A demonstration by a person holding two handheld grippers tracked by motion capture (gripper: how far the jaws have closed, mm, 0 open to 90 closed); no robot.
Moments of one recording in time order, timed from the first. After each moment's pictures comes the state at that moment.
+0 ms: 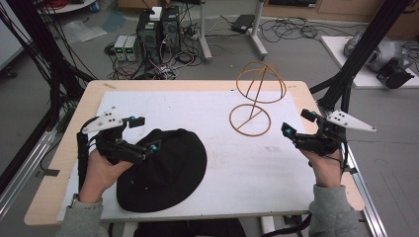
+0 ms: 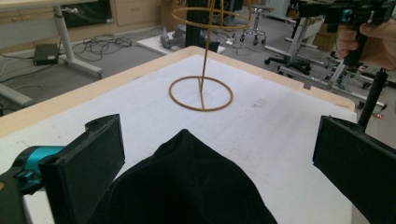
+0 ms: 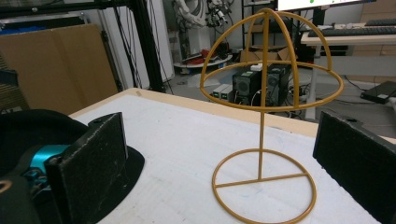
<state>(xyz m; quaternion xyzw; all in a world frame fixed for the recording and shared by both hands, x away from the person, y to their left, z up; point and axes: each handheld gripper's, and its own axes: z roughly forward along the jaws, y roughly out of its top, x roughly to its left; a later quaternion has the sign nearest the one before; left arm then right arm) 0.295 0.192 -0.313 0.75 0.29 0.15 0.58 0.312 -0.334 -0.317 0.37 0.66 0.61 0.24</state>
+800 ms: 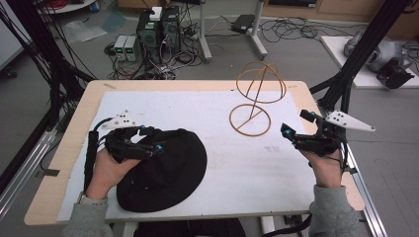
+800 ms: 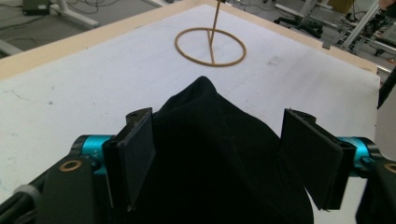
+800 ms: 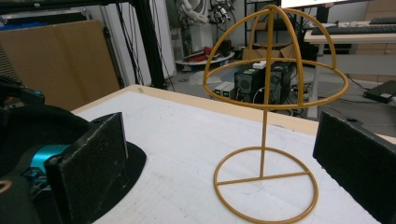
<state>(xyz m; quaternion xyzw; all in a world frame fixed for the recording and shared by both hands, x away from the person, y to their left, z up) 0.312 0.188 -0.337 0.79 0.32 0.12 0.51 0.311 -0.333 -0.317 0.37 0.67 0.60 0.23</state>
